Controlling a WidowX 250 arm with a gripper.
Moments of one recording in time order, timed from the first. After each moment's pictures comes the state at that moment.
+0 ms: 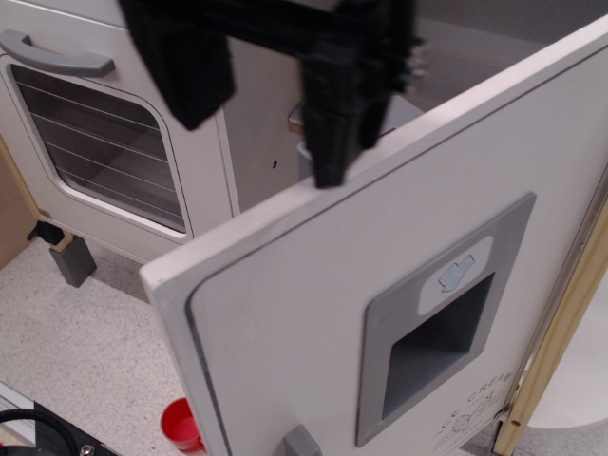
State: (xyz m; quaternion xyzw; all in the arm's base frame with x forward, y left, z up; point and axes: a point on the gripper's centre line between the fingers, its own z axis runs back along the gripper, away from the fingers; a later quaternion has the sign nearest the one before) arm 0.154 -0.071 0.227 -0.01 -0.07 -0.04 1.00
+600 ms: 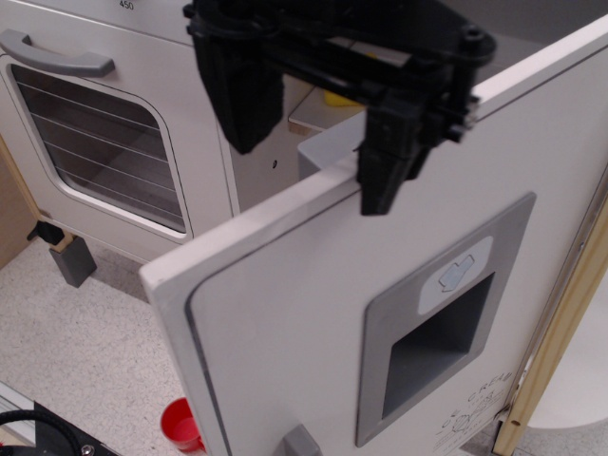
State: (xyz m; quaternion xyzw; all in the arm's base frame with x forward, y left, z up) arm 0.169 -0.072 0.211 0.01 -0.06 -0.03 1.00
